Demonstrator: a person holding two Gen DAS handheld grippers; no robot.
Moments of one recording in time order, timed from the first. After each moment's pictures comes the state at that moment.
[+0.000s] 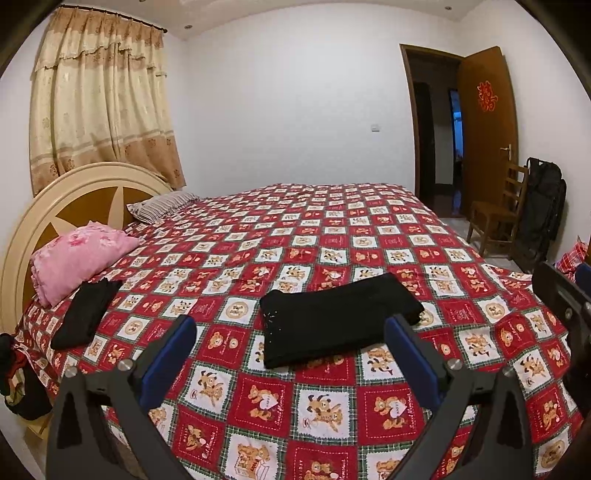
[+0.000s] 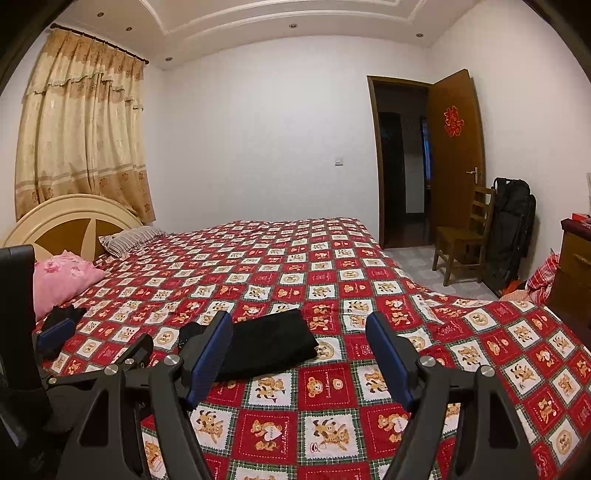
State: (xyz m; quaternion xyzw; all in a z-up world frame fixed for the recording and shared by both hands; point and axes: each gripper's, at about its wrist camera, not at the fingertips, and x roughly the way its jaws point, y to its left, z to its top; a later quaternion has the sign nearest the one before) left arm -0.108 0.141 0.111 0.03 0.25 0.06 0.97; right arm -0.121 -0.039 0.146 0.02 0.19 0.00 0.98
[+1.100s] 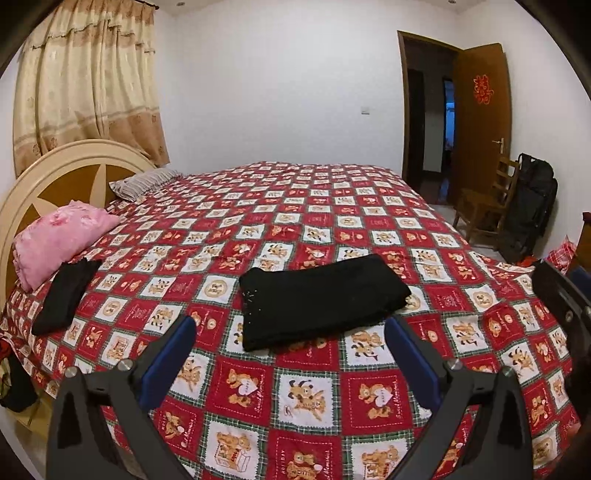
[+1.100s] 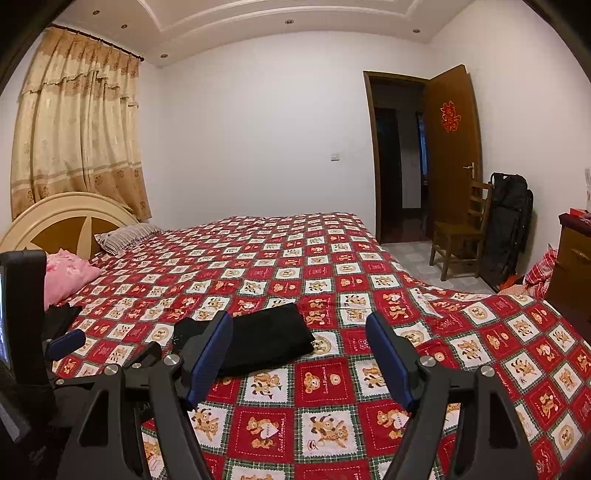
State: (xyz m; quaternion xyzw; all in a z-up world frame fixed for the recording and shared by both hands) left arm -0.094 0.139 0.096 0.01 0.29 0.03 0.96; right arm -0.116 -0.040 0.138 0.03 0.19 -0.01 0.98
